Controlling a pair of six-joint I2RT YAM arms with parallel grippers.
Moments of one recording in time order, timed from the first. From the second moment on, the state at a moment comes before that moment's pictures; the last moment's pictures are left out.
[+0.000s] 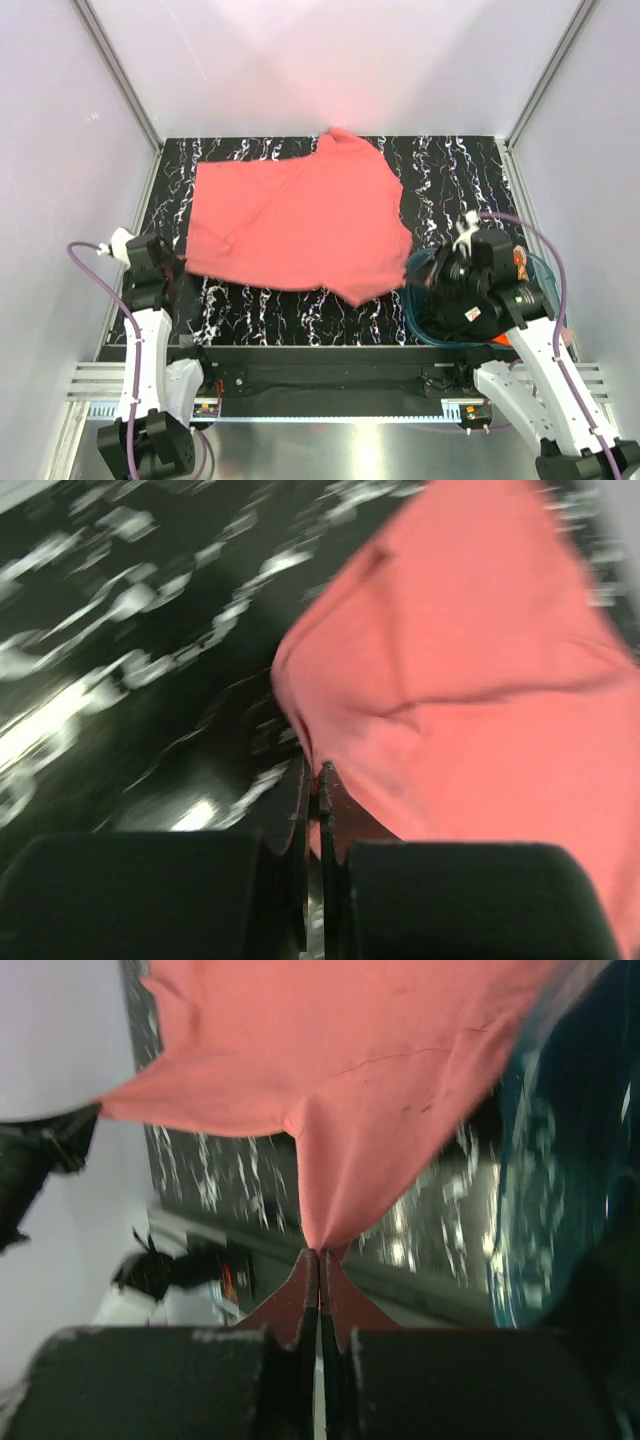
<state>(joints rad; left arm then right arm) 0.26 0.76 0.59 -0.40 -0.13 -0.69 0.27 0.72 0.81 -0.66 -0.37 0.78</state>
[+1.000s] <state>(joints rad) 0.53 1.16 0.73 -0.68 -0.16 -0.64 0.39 1.08 0.79 -0.96 -0.55 0.62</state>
